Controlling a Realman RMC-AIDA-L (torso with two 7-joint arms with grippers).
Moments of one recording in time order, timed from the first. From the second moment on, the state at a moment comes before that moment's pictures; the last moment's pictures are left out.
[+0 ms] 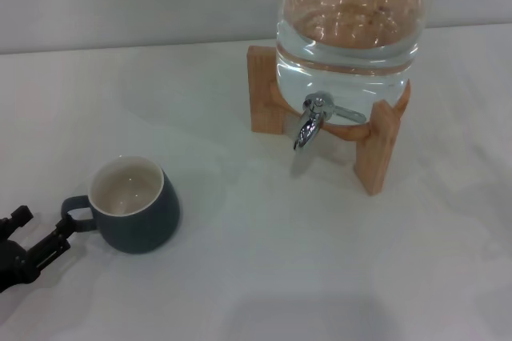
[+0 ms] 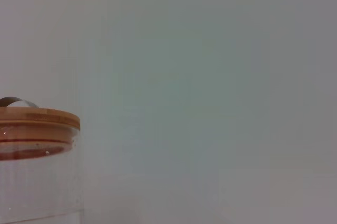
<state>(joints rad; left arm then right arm) -0.22 -2.08 0.54 0.30 -1.51 -1.33 2.19 0.12 1.98 -0.78 -0.18 2.32 1.64 -2.52</state>
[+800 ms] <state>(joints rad) -0.28 -2.08 0.54 0.30 -1.51 -1.26 2.16 0.13 1.97 -0.78 -0.18 2.32 1.64 -2.52</state>
